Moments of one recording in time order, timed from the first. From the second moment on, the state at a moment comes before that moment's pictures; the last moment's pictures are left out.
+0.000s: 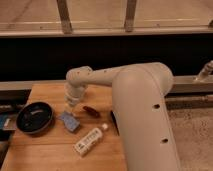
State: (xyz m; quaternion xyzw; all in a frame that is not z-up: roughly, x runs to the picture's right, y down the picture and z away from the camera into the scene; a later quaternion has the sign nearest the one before) arm -0.193 0.126 0.817 -0.43 -0.08 0.26 0.86
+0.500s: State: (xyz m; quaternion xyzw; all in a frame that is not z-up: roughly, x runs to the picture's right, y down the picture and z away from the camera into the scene) arm -0.158 0.098 0.842 -0.41 -0.04 0.29 0.86
